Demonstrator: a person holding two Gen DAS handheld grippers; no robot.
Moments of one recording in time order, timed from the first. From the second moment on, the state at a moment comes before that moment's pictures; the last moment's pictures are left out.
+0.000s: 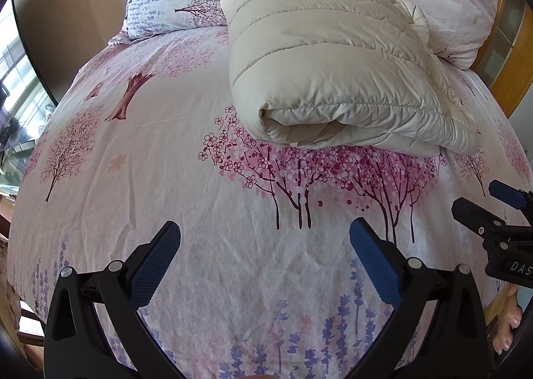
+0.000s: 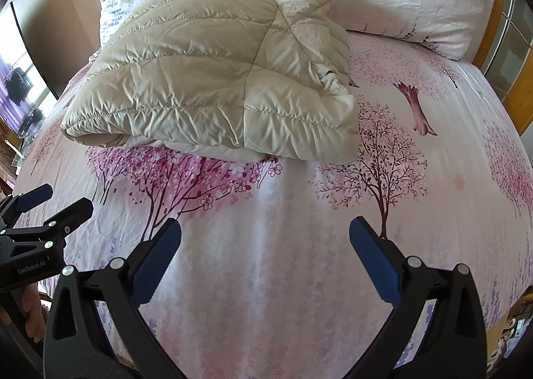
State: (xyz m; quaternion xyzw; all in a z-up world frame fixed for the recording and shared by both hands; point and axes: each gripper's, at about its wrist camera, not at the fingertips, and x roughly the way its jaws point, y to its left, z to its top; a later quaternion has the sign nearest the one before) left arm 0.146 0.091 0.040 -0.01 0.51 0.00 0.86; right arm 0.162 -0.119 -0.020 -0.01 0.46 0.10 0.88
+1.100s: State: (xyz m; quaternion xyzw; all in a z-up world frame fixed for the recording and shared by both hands) left arm 0.147 0.090 0.039 -0.01 0.51 0.00 0.86; right arm 0.168 -0.122 -0.025 0.01 0.47 0.11 0.87
